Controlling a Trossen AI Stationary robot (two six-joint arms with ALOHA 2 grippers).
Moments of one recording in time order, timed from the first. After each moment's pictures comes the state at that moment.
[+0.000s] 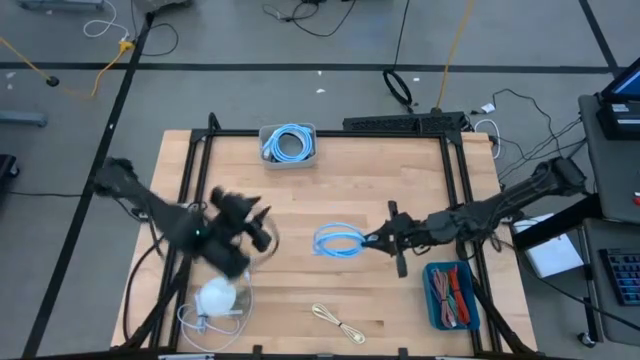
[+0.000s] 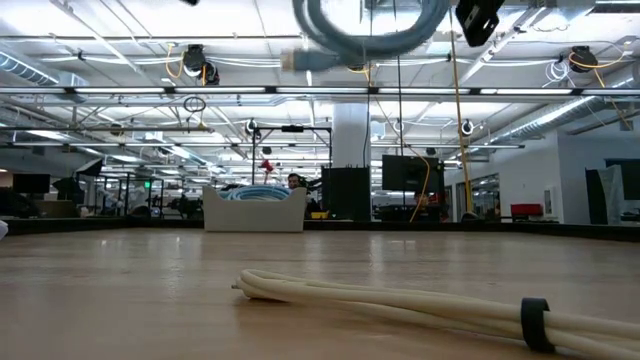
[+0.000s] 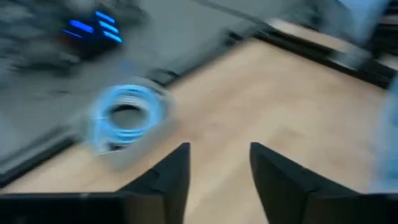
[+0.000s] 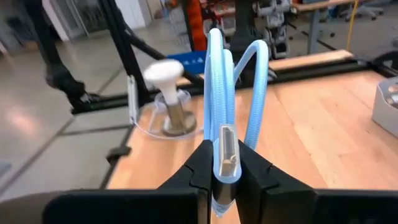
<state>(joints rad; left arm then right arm) -0.55 1.39 1.37 -1.22 -1.04 -1.17 0.40 1.07 0.67 0.22 0.31 0.28</state>
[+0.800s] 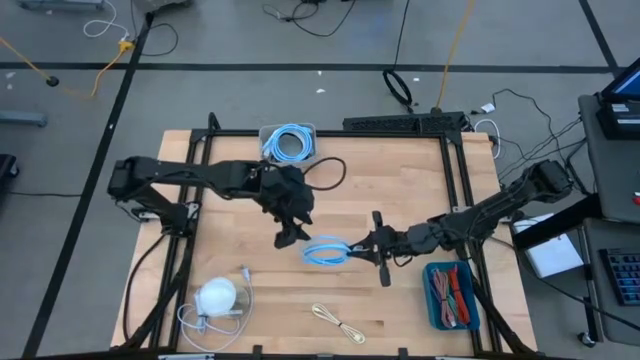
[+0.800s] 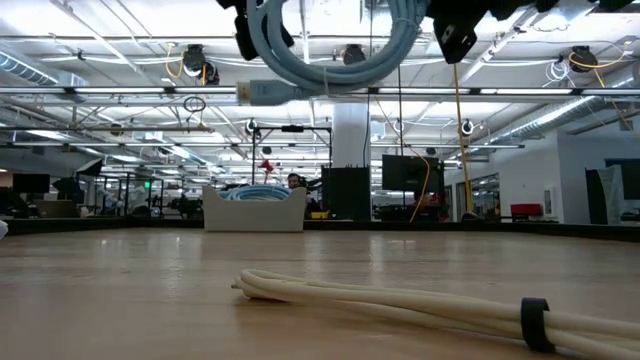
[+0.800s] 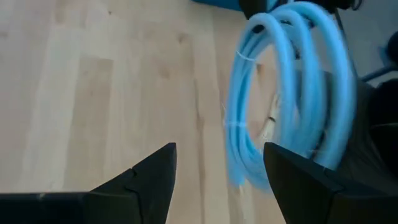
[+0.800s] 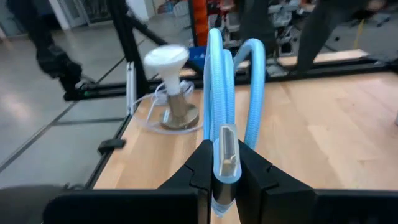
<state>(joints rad) 0.00 1.54 1.39 -0.69 0.33 -0.17 0.41 1.29 0.67 0.43 0.31 0.22</state>
